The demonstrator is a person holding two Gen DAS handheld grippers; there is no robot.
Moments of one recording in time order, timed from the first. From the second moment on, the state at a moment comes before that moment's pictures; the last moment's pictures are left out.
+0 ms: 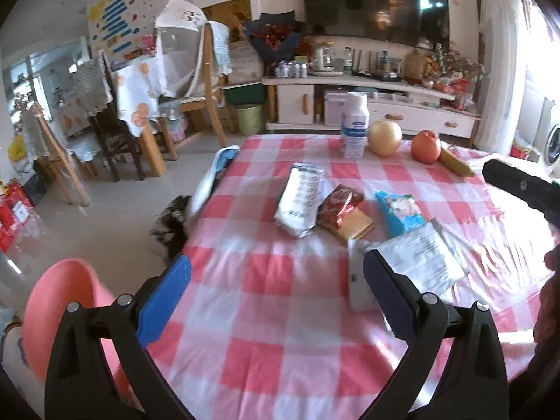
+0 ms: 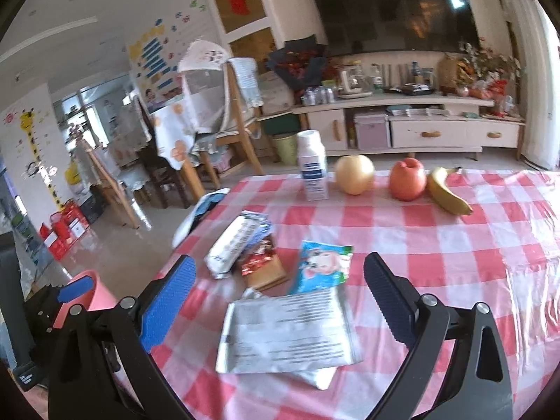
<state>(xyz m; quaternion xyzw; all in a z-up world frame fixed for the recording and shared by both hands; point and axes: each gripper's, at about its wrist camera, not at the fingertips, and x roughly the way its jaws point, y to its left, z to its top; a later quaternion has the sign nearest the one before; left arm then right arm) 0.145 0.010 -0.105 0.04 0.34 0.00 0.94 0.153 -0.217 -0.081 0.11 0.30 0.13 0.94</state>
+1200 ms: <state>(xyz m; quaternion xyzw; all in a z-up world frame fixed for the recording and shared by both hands) 0.355 0.006 -0.212 0.00 0.48 -0.06 0.88 0.279 -0.186 -0.190 0.05 0.46 0.12 0.88</state>
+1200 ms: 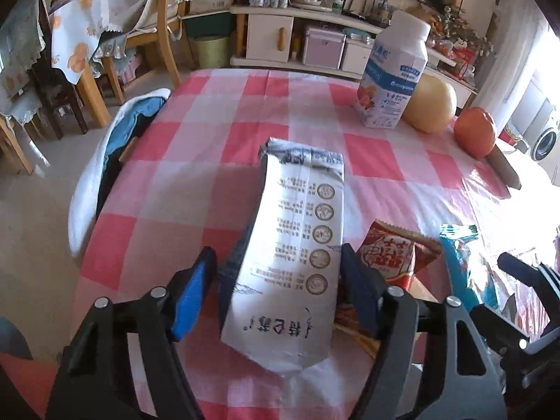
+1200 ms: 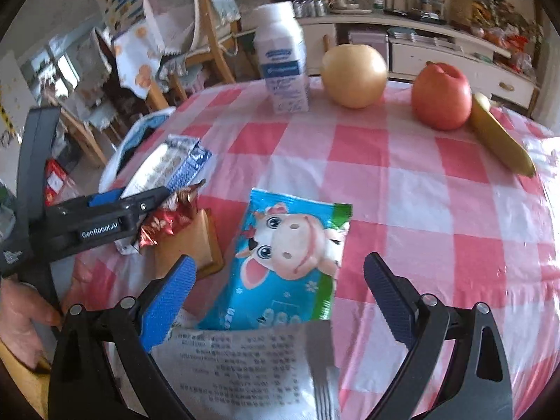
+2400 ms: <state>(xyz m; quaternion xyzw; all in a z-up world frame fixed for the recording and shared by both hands) 0.308 0.024 -0.193 -0.05 0.45 -0.08 0.89 0.272 -0.211 -0.197 0.08 0.44 0.10 0.89</state>
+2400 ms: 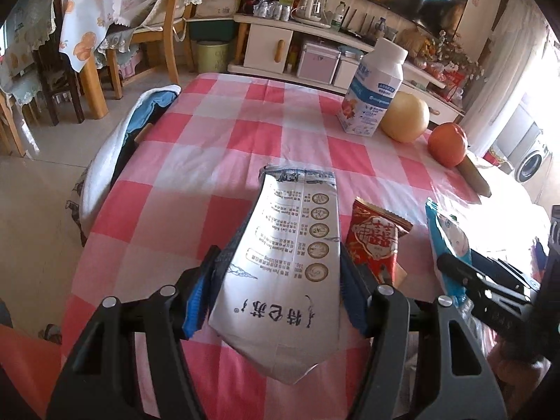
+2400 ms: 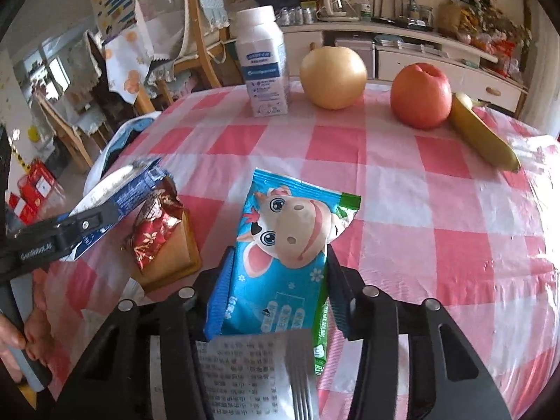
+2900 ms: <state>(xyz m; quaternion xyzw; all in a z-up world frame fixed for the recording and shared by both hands) 0.287 0.036 -0.176 -0.07 0.44 -0.10 0.89 0.253 -0.241 -0.159 0.13 0.38 0.08 0.91</state>
